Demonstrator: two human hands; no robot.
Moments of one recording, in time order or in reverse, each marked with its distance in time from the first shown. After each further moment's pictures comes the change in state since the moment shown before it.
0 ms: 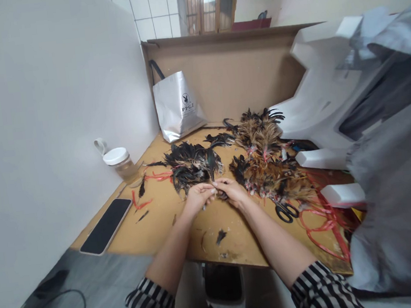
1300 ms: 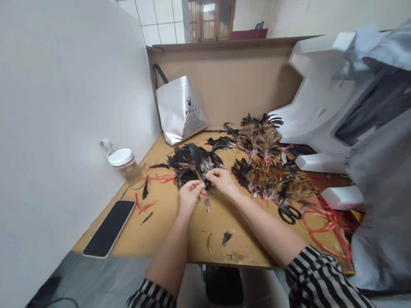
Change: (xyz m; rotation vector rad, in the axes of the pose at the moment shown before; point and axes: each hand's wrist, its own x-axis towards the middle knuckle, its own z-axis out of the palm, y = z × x) left_hand 0.006 0.009 -0.031 -0.074 0.222 0.156; right_hand 0.023 -0.033 0.045 -0.393 0.087 -0.283
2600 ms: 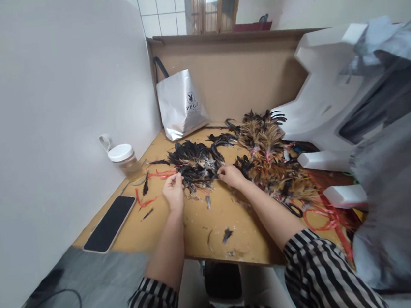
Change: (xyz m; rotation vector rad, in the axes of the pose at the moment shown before) left_hand 0.012 0.011 -0.029 -0.015 0.527 0.219; right_hand 0.031 0.038 -0.044 -0.892 -0.142 -0.106
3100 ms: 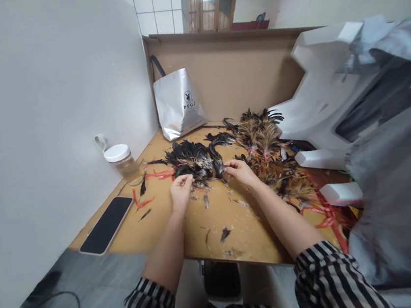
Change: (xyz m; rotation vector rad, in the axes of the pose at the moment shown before) left_hand -0.019 0.008 0.011 0.024 -0.297 -0.093; right_hand -0.024 0.004 -0.029 0.820 0.088 0.053
